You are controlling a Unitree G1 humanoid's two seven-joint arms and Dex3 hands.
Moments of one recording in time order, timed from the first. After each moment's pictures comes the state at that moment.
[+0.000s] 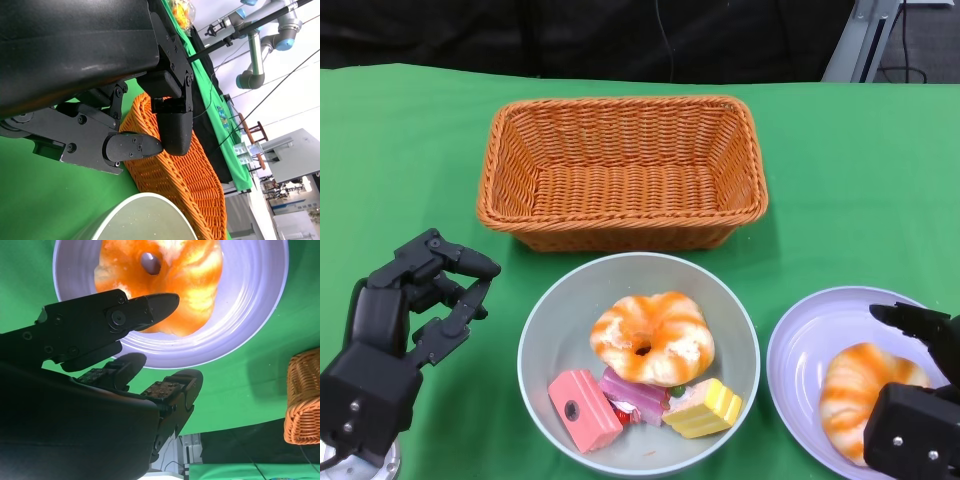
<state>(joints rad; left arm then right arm) -0.21 0.13 0.11 0.61 0.05 -0.68 0.01 0.09 -0.40 0.12 -0.19 -0.72 0.20 0.14</state>
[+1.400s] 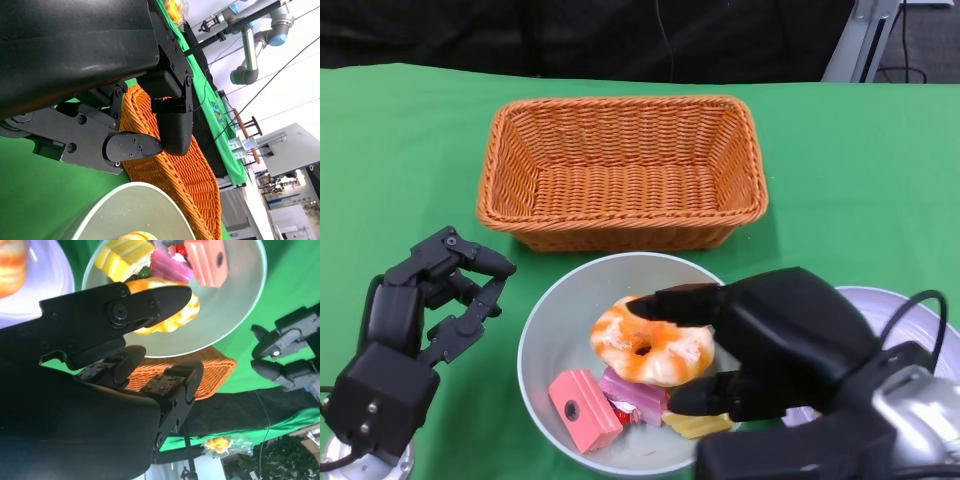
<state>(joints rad) -0.20 0.11 0.09 0.58 0.07 -0.68 0.03 -0.16 -0.24 0.55 -0.57 -0.92 0.32 0.46</state>
